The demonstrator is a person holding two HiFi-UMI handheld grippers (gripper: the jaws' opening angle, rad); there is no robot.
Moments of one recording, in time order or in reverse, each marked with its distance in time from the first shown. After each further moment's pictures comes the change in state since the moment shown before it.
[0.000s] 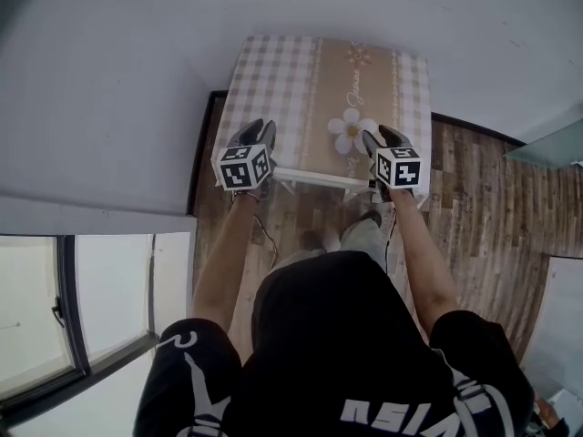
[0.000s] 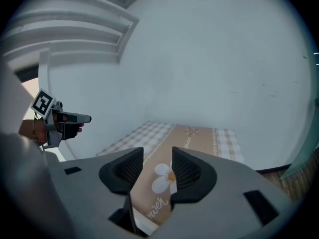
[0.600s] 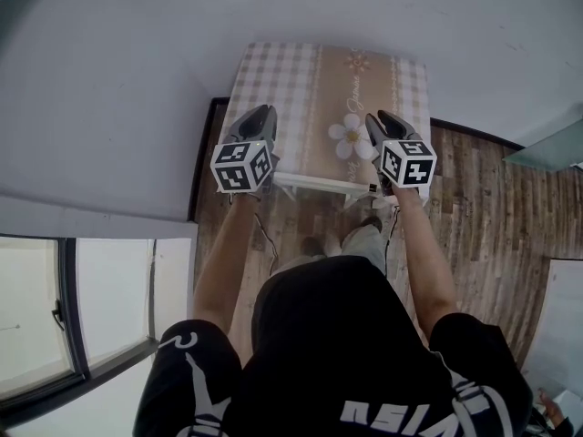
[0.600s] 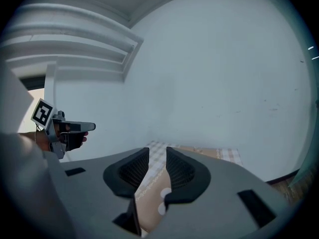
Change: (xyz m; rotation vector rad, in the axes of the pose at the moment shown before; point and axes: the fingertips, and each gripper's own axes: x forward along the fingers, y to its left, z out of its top) left arm -0.028 -0.033 0.083 0.058 -0.182 -0.050; right arm -0.033 0.020 0.089 -0.002 -0.184 0.031
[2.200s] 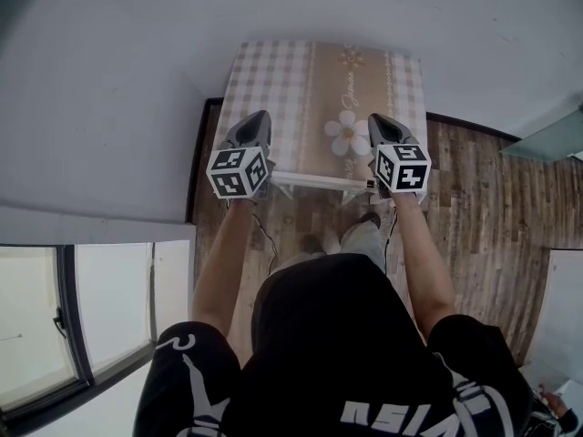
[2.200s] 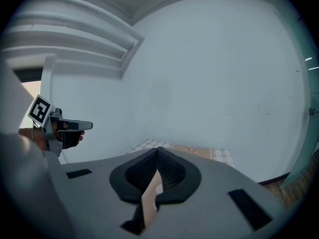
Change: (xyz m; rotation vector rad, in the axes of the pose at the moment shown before) left arm -0.004 -0.003 -0.015 -0.006 0.014 -0.028; right arm -0.014 0.000 -0.009 -0.039 0.008 -0.076
